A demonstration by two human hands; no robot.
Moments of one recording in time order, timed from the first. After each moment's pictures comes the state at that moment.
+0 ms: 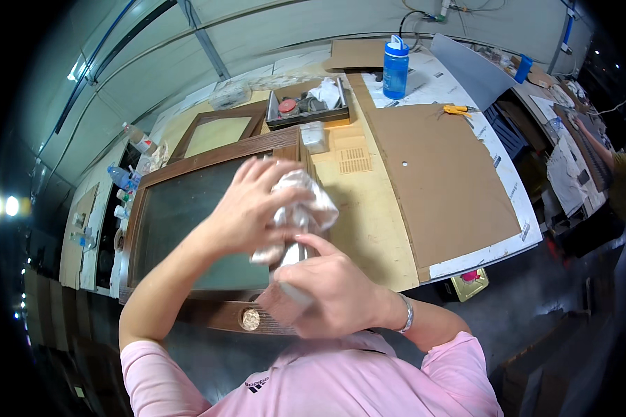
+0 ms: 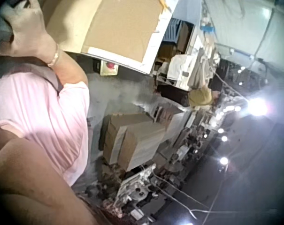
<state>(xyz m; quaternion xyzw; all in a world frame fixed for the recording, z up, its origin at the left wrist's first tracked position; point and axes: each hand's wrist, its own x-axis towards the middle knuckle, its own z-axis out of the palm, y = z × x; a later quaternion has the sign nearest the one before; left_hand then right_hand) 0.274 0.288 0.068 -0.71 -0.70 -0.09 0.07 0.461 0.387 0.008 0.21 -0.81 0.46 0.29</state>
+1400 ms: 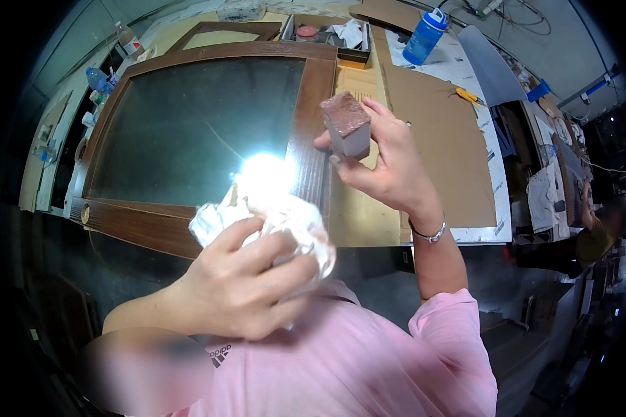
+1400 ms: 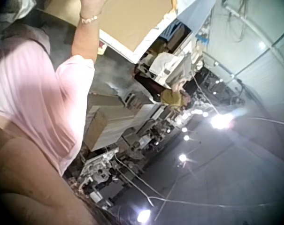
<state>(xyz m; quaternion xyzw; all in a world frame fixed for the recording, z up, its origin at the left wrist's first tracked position) 0.388 0.169 0.051 -0.73 -0.65 -0.18 0.13 0.416 0.427 0.023 0.11 -0.89 0.38 0.24</state>
